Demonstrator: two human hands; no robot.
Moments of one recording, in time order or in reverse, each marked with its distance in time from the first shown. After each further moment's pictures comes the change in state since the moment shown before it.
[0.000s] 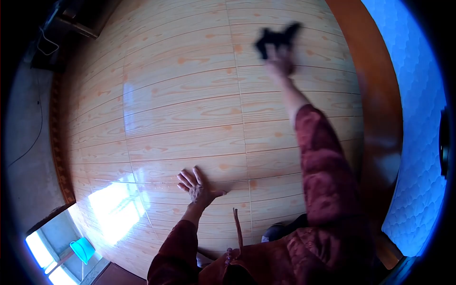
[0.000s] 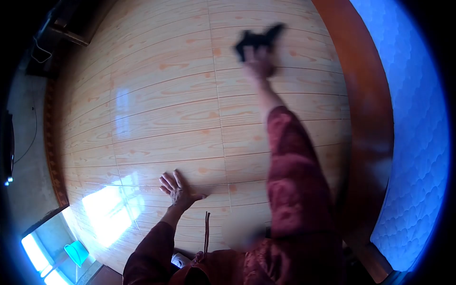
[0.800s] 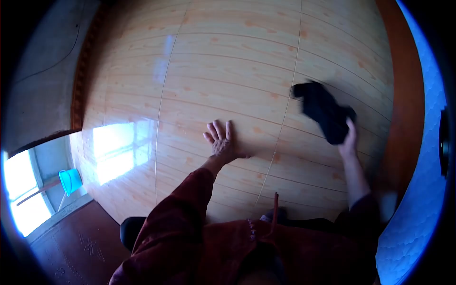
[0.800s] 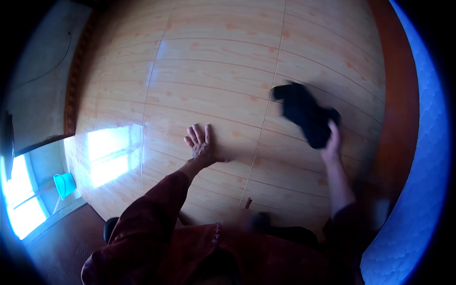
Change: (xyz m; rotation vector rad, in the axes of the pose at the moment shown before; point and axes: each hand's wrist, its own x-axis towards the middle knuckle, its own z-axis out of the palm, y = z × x) left_hand -0.005 -0.006 0.004 -0.114 0.190 0.056; right_hand -0.200 0.097 -0.153 1.784 -0.633 0.665
